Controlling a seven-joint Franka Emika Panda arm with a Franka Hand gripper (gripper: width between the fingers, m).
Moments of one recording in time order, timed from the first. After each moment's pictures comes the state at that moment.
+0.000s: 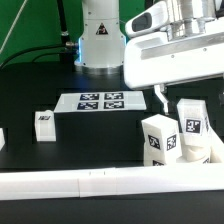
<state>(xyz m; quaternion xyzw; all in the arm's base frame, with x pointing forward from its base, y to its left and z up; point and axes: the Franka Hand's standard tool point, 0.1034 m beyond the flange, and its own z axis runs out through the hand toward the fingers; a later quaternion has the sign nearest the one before) 0.613 0.111 0.088 -0.95 0.19 -0.25 0.07</state>
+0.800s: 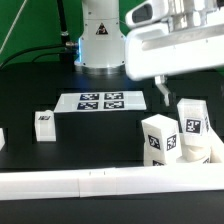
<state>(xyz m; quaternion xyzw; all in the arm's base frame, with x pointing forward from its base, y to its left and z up) 0.603 0.118 0.106 -0.96 0.21 -0.18 0.08</state>
